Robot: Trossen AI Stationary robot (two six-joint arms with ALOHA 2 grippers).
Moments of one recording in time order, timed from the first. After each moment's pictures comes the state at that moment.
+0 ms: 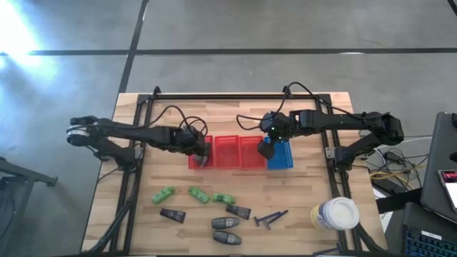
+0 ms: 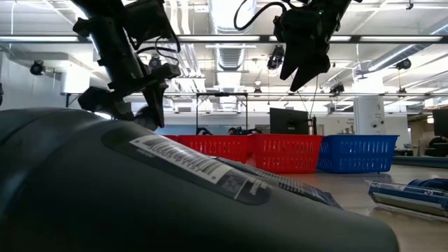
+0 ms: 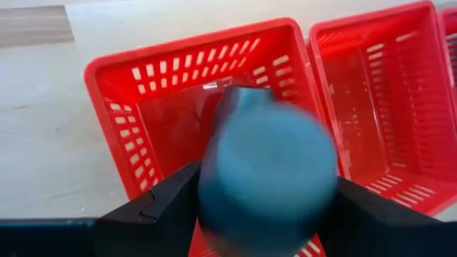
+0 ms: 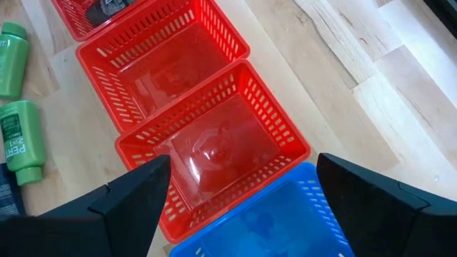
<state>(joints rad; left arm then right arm) 0.08 1.35 0.83 -0.55 -0.21 -1.26 -0.13 1.41 1.17 -0.78 0.11 0.41</state>
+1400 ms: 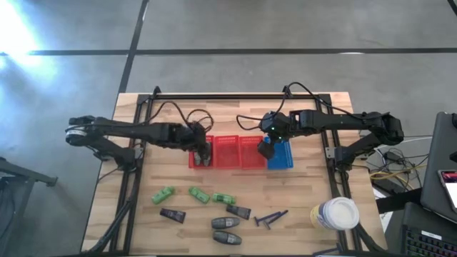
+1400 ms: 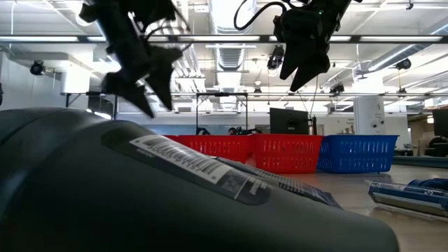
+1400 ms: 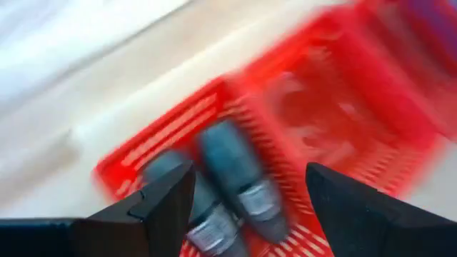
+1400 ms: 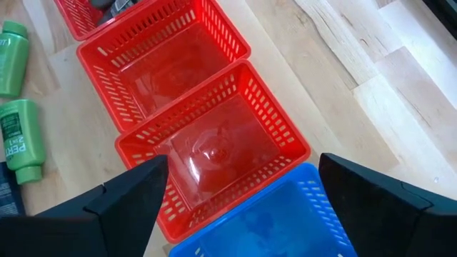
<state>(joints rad) 0.06 1.34 0.94 -0.59 -0.26 -0.78 -0.13 1.41 1.17 -0.78 0.11 0.40</state>
